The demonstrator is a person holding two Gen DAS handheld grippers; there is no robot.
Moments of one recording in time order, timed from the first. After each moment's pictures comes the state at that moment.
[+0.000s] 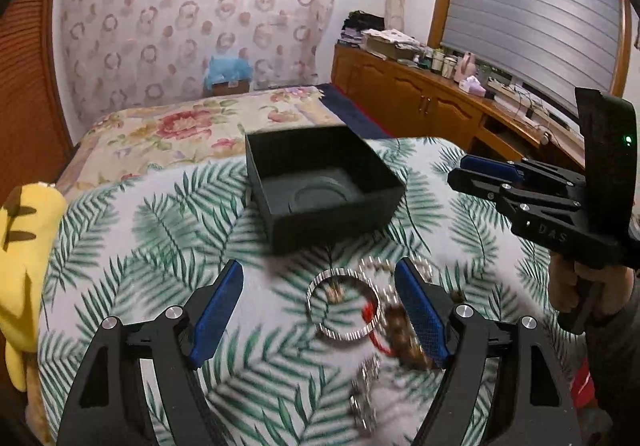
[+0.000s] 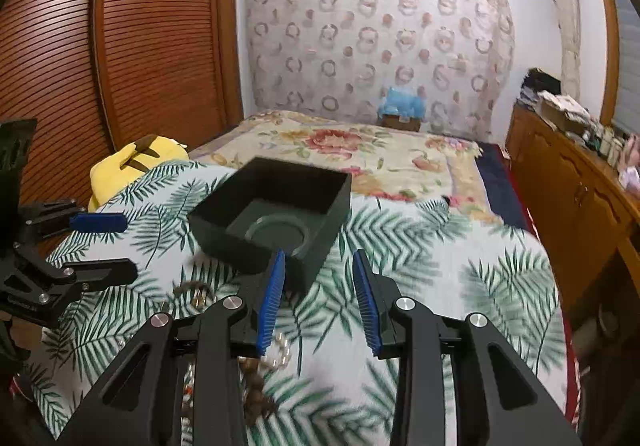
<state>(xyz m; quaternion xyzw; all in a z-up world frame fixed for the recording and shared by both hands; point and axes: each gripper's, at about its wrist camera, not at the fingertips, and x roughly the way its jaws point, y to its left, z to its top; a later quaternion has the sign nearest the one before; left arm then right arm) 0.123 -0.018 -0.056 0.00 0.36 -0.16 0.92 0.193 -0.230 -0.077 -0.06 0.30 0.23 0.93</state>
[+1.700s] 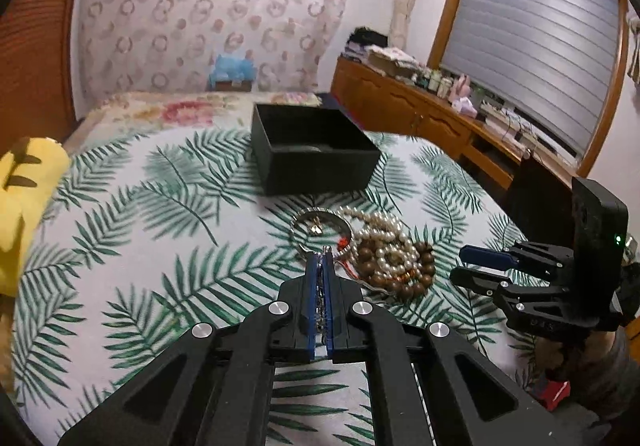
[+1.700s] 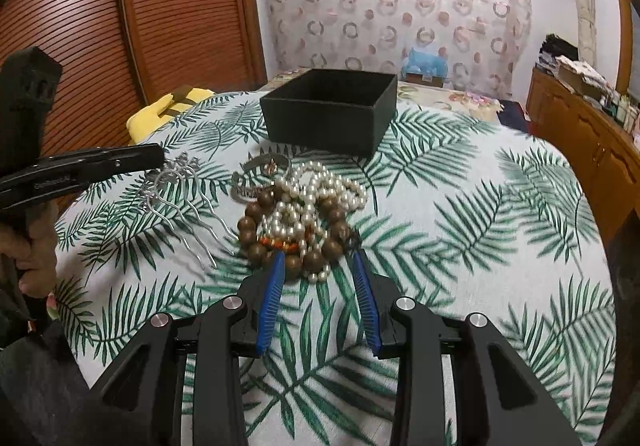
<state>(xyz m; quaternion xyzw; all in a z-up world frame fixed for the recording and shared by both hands) 0.054 -0.003 -0.068 -0.06 0.33 -0.15 0.93 0.105 -0.228 -0.124 -0.07 0.35 0.27 0.89</state>
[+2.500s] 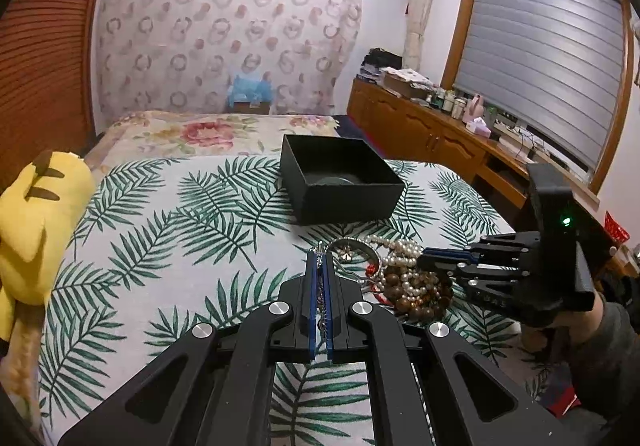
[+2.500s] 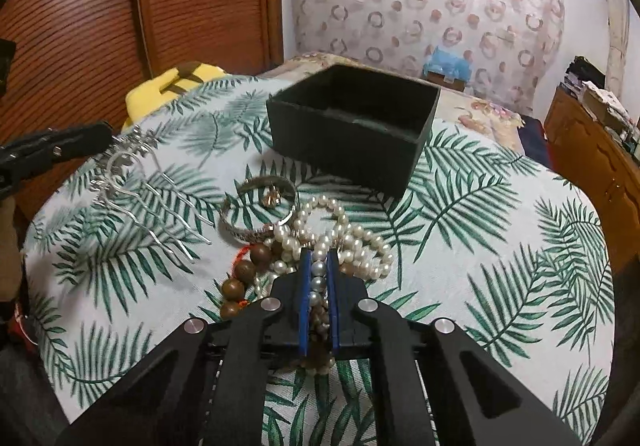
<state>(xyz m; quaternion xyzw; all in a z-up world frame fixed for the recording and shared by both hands) 0.054 0.019 -0.051 -0.06 0.30 -0.13 0.94 0.155 -0.186 -0.121 -0.12 0.36 0.29 0.88</state>
